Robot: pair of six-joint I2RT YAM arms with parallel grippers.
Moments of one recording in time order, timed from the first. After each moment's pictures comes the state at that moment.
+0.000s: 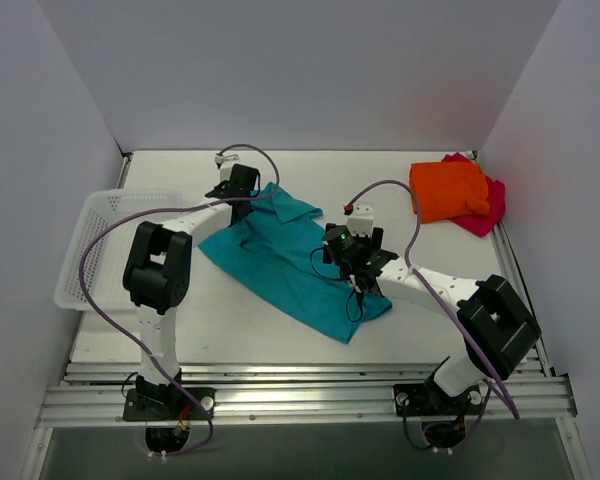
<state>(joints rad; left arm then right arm) -0.39 2.09 1.53 -0.27 -0.52 -0.49 0.73 1.52 0.87 -0.13 0.68 0.57</state>
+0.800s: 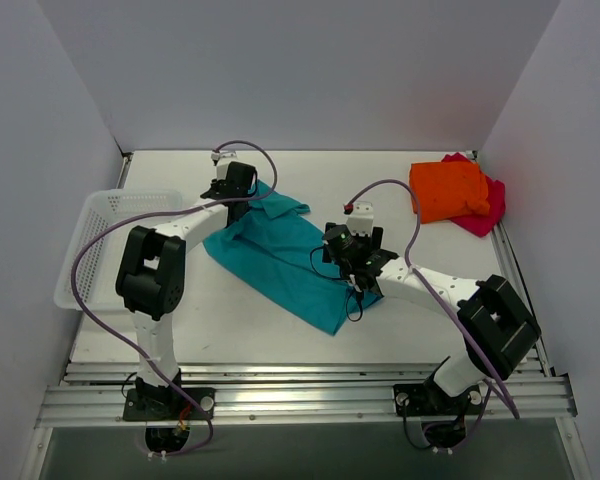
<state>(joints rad) -0.39 2.00 1.49 -0.25 -0.54 -0.46 0.73 1.52 0.88 -0.13 0.68 0.57</state>
